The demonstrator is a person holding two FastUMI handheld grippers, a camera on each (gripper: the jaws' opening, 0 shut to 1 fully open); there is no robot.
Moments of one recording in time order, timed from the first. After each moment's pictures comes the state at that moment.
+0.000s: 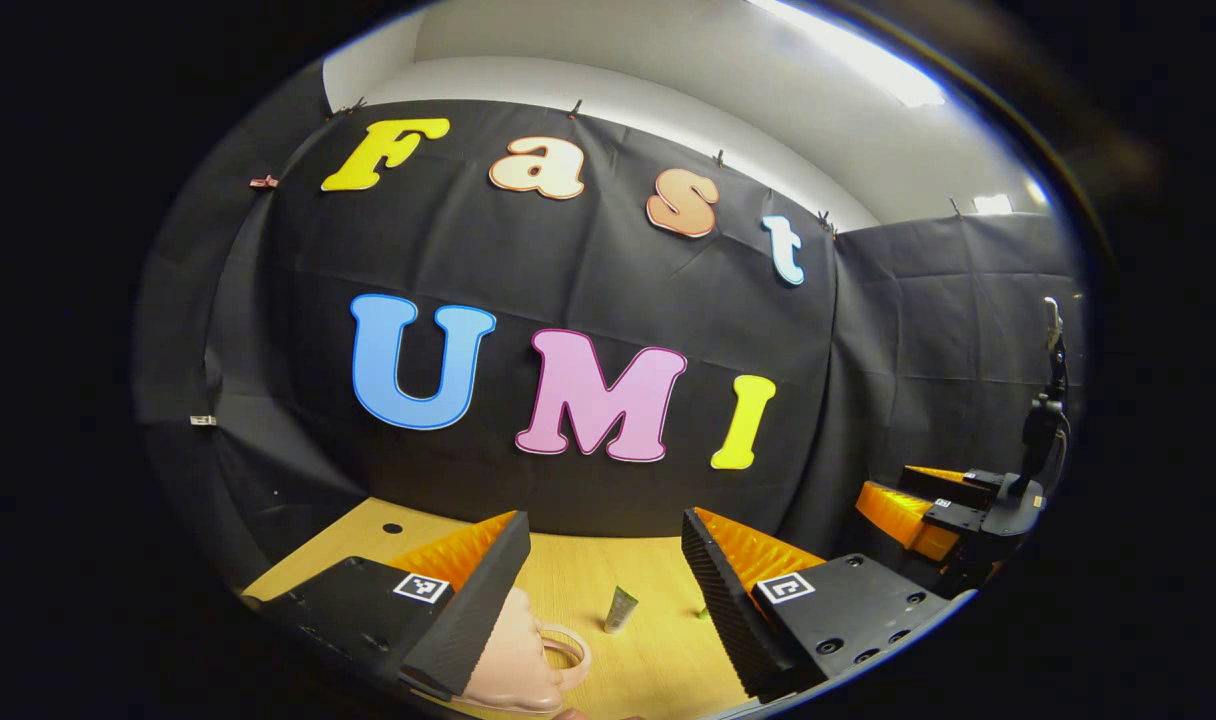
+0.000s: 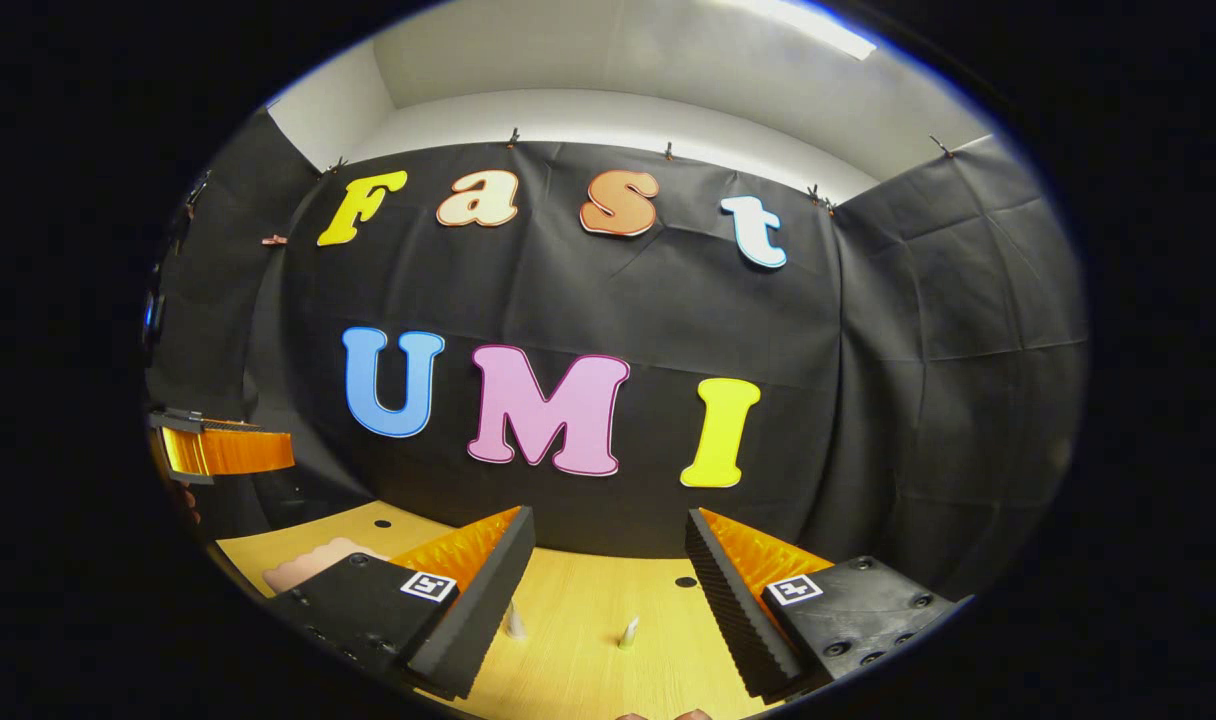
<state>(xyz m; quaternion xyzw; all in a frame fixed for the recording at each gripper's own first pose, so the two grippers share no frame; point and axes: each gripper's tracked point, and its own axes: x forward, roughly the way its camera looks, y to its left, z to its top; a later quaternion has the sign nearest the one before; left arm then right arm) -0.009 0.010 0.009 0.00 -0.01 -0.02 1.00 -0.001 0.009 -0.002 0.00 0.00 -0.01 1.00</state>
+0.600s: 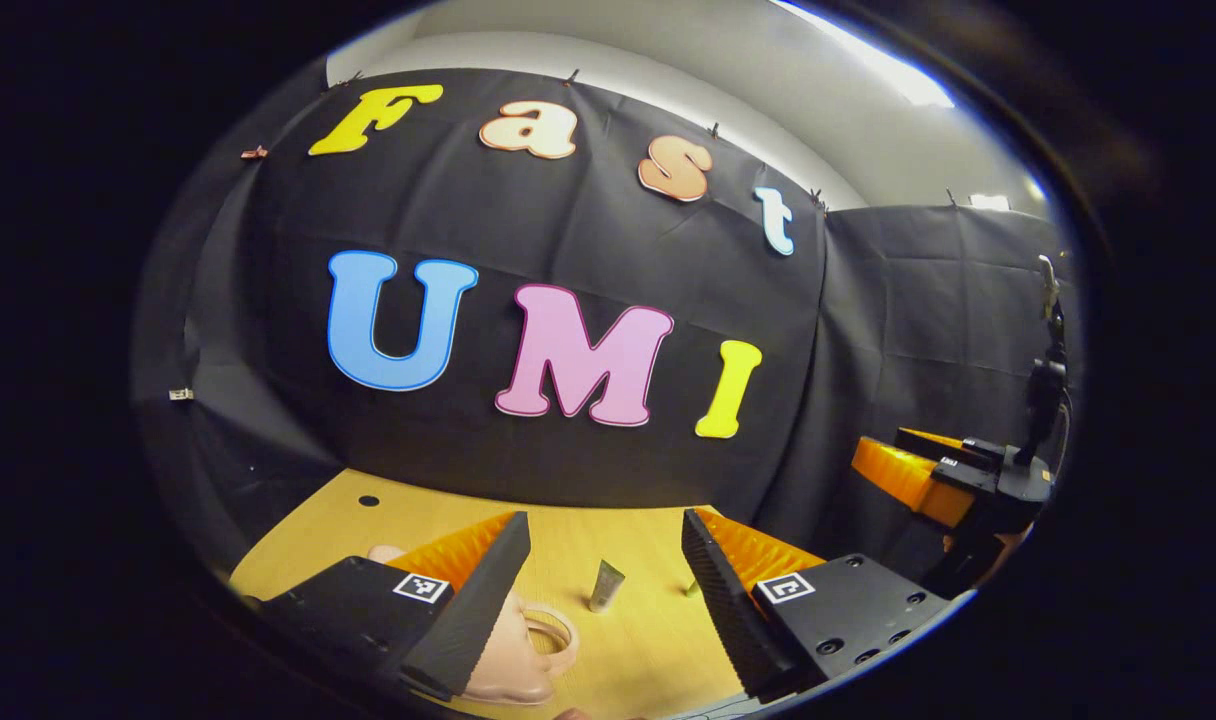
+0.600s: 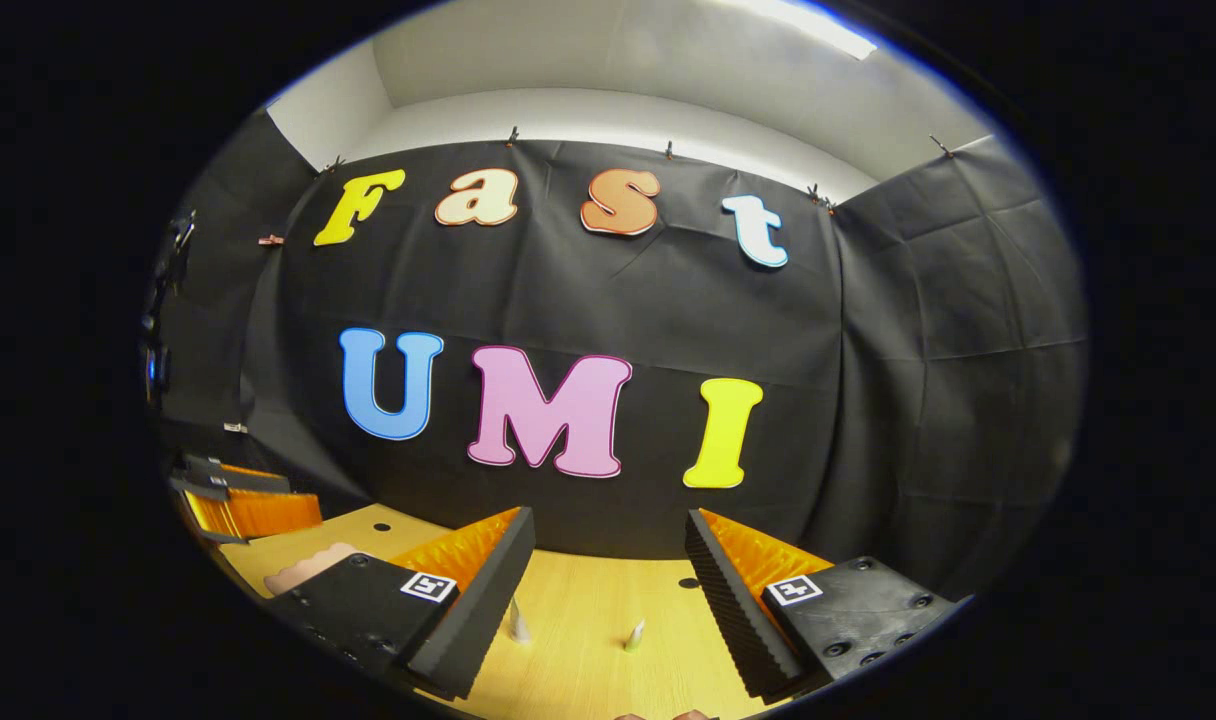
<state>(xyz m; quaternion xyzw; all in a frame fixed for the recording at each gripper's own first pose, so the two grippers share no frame) 0.020 0.002 -0.060 -0.01 0.07 -0.06 1.00 0.012 0.021 -0.006 0.00 0.01 0.00 1.00</state>
